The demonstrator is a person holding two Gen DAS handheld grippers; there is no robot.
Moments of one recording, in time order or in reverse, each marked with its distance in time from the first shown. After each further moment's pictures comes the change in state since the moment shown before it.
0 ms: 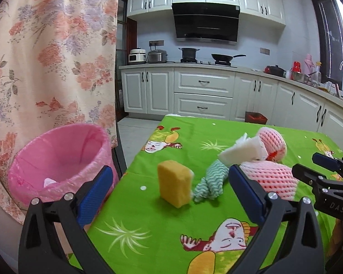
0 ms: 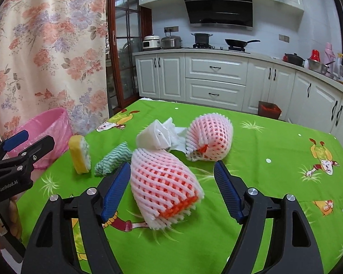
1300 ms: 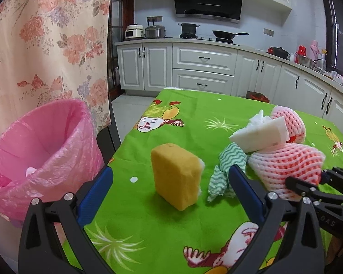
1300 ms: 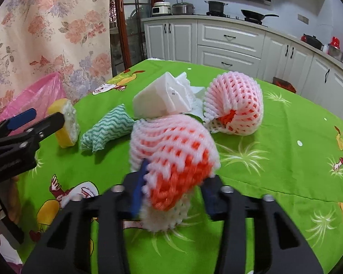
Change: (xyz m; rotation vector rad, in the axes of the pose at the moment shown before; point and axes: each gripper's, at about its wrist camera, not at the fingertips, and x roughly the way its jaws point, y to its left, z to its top) left arm 0.073 0.002 -0.008 -0.012 0.161 -0.006; right arm 0.066 0.006 -0.014 -0.045 0.215 0.054
